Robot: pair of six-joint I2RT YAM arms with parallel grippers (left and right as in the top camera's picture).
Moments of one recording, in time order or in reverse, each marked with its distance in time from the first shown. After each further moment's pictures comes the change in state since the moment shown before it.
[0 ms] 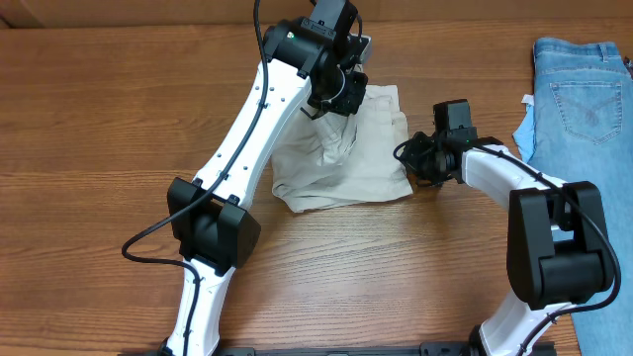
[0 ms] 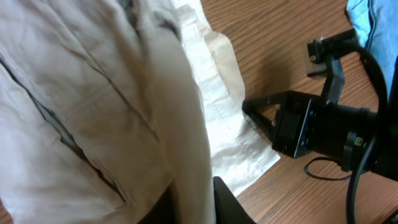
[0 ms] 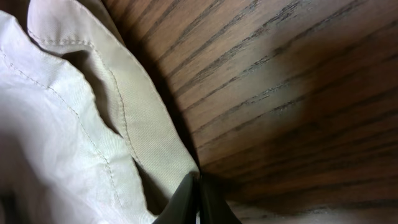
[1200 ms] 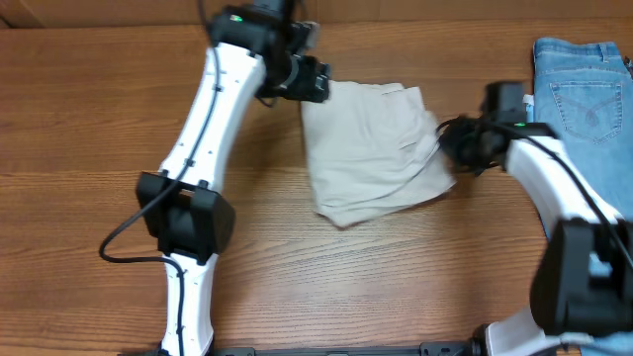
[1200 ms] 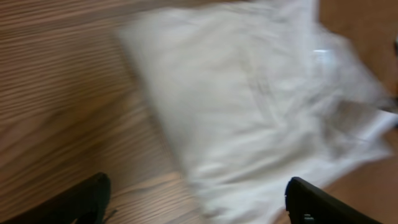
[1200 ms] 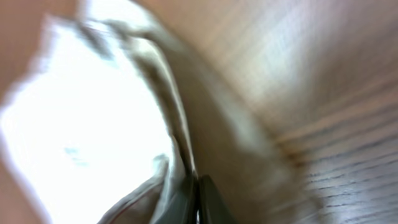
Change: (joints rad) left arm 0.201 0.000 0.000 -0.068 0.012 0.016; right arm -0.179 -0.183 0.126 -0.255 -0.044 -0.046
